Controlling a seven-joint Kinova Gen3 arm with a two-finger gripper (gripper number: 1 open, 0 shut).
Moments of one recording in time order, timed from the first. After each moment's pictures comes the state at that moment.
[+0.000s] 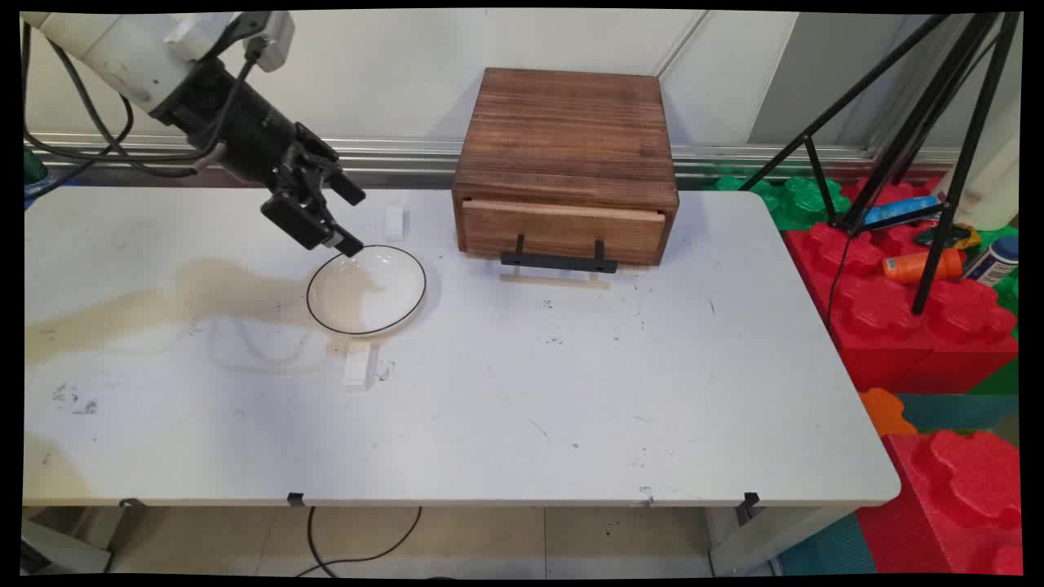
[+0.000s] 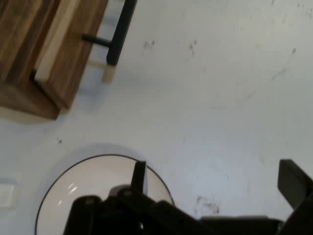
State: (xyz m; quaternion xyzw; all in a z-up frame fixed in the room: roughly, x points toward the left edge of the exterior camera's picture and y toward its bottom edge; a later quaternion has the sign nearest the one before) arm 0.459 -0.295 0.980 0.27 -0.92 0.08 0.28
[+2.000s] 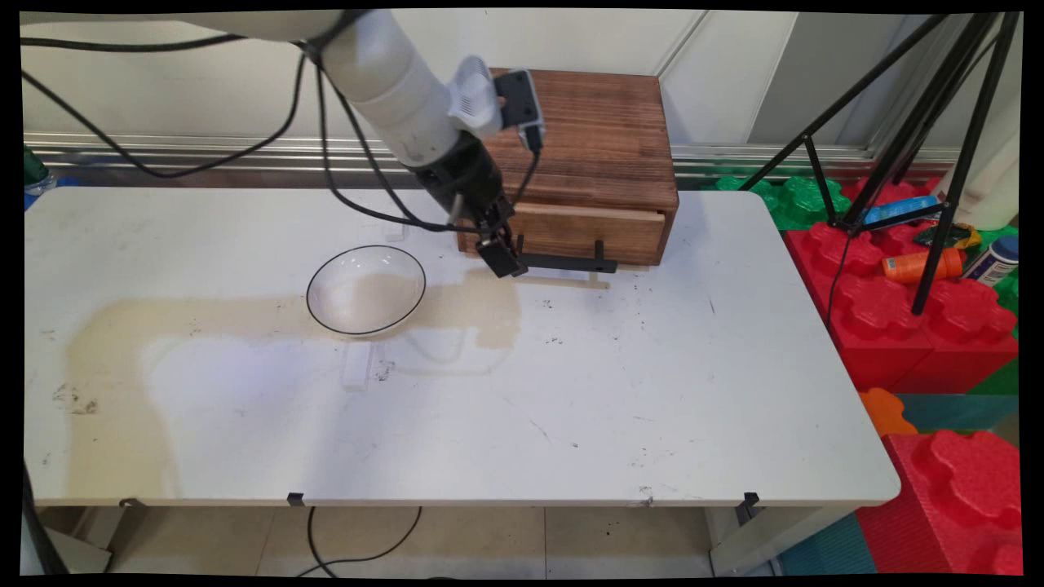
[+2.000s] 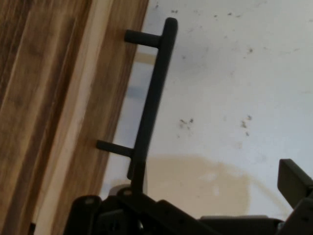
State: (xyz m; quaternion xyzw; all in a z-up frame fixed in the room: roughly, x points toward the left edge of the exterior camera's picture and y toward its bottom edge) arm 0.260 -0.379 0.928 0.25 -0.94 0.16 0.19
